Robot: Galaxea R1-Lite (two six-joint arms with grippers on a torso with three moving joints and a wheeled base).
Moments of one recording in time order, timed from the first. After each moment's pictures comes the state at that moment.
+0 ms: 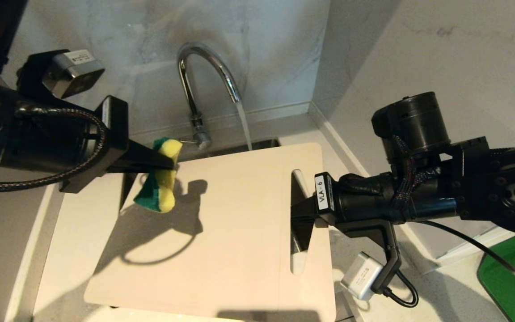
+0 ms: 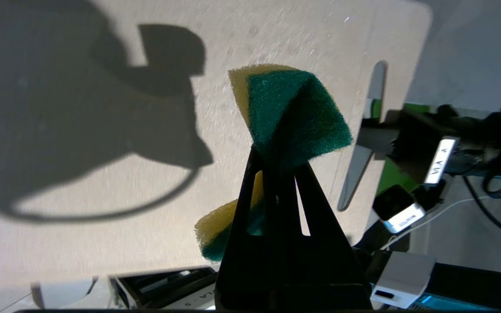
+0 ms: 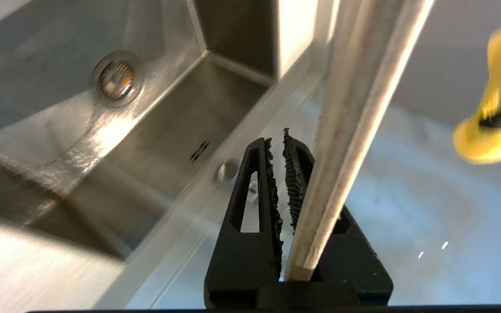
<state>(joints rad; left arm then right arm) -0.75 1.53 -1.64 0.67 0.02 -0.74 0.47 1.60 -1.17 0.13 0.63 -2.54</state>
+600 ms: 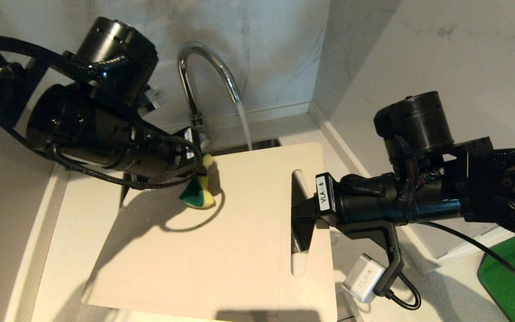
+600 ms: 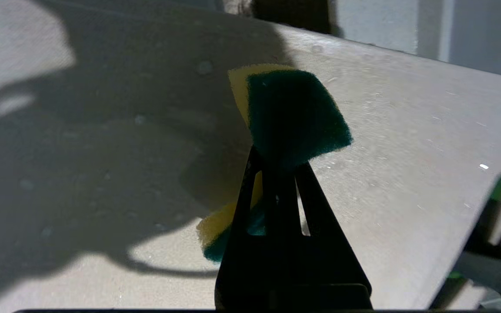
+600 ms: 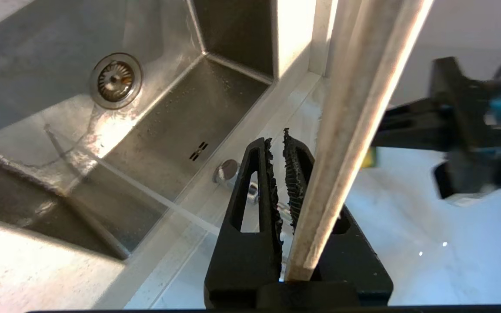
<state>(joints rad) -0.73 1.79 -1.78 0.67 0.16 -0.72 0.47 1.59 -1.16 0.13 0.63 -2.54</state>
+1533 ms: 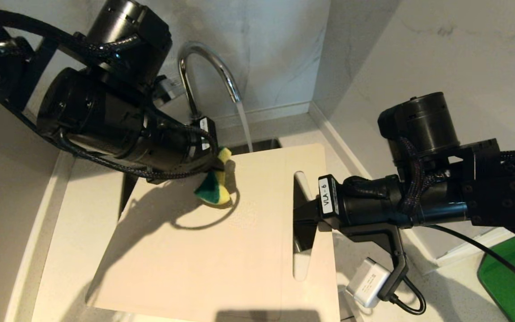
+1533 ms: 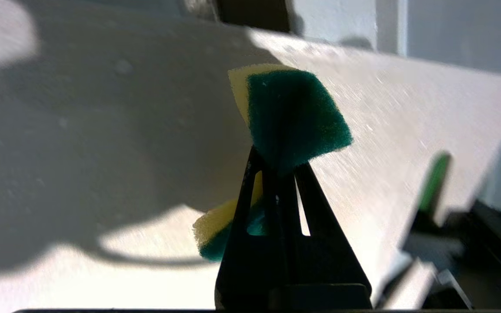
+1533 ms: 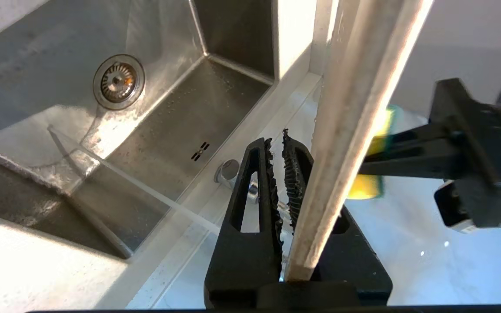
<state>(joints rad) -0.78 1.83 -1.93 0.76 0.09 -0.74 0.47 1.57 -1.15 0.13 0.63 -2.54</state>
